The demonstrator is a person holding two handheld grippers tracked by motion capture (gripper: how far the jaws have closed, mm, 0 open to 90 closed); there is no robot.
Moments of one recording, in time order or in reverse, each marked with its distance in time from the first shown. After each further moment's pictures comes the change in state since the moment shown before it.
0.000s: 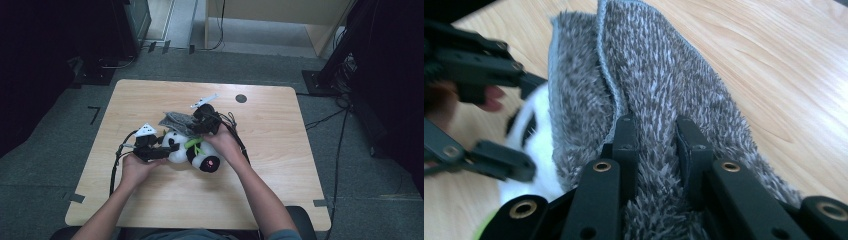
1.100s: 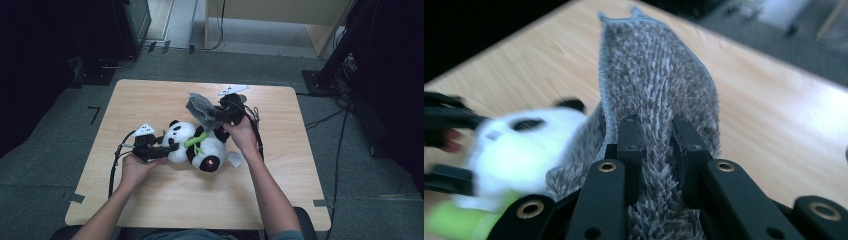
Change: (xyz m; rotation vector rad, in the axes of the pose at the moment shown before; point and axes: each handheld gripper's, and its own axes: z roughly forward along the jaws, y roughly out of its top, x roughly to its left) left arm 0.002 -0.001 -0.001 -0.018 -0.012 -0.026; right arm -0.047 -0.011 -0.054 -0.170 -0.099 0.119
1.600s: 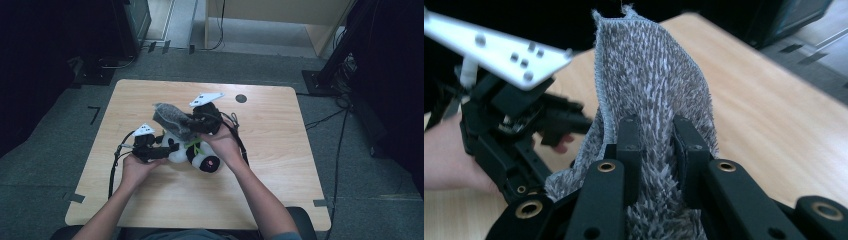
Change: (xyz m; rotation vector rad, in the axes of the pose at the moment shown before) left arm -0.001 0.000 -0.002 0.000 0.006 -0.022; right arm 0.086 0.016 0.002 -0.034 0.160 -0.186
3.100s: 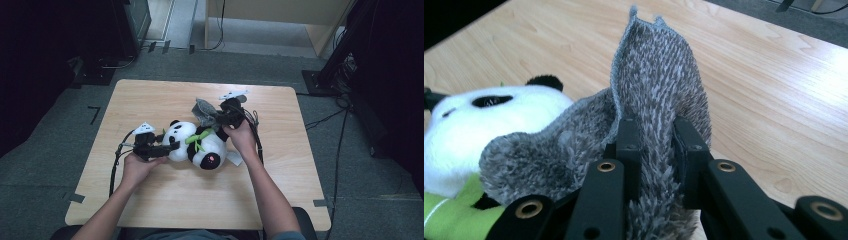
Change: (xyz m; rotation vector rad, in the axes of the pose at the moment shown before) left arm 0.004 0.001 0.005 -0.011 -0.006 -0.019; right arm -0.094 -0.054 0.002 0.085 -0.187 0.250
